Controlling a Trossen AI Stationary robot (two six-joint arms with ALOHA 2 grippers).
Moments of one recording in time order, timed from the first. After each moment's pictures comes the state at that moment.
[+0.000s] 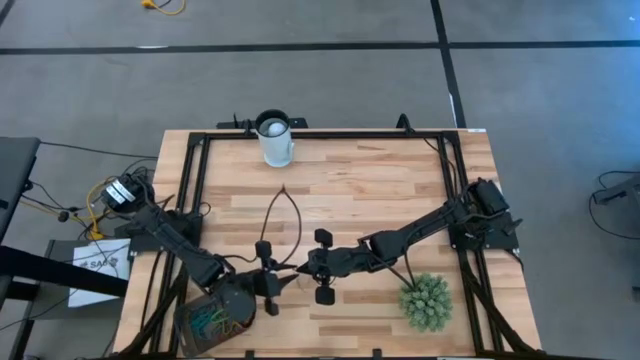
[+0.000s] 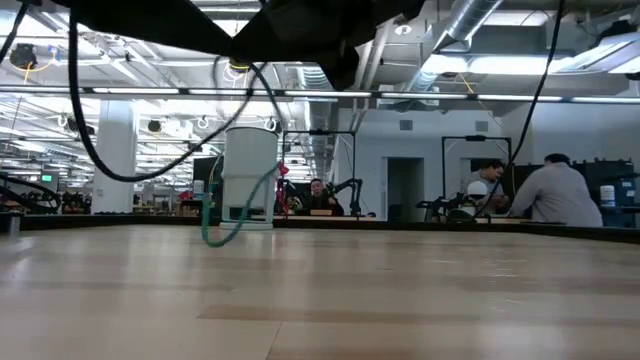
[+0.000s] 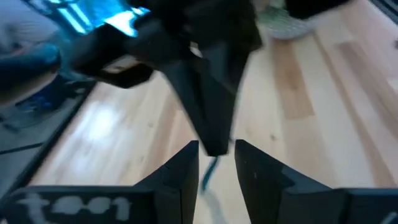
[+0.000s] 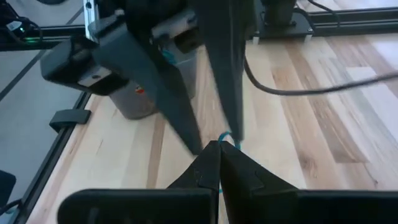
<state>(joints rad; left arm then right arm) -0.72 1.59 0.84 0.12 -0.92 -0.12 0.37 1.90 1.27 0.11 0.23 0.18</state>
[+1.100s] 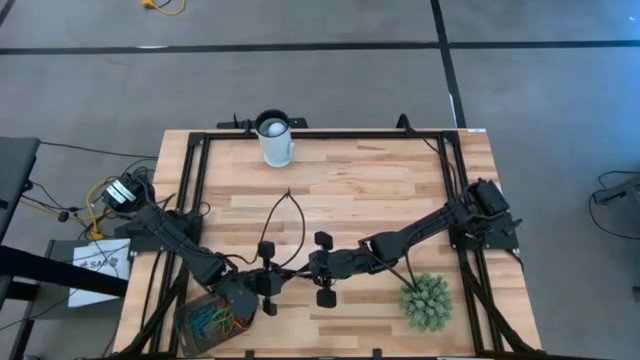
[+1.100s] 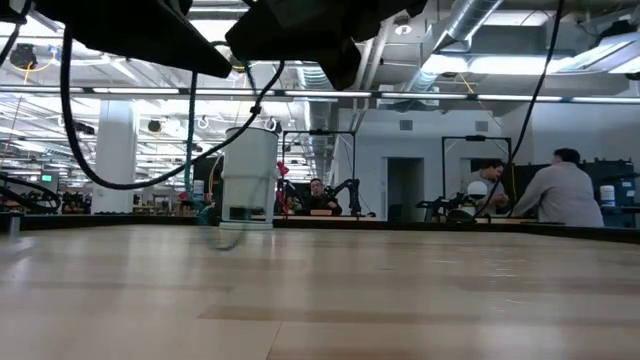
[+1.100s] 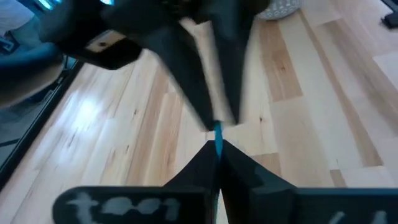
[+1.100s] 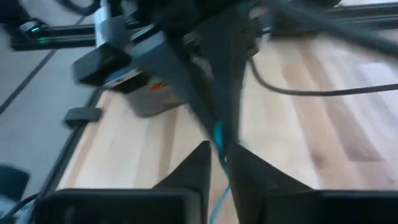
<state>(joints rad) -0.70 1.59 0.84 0.06 -0.82 -0.14 0.38 1.90 1.27 0.11 0.21 0.20</state>
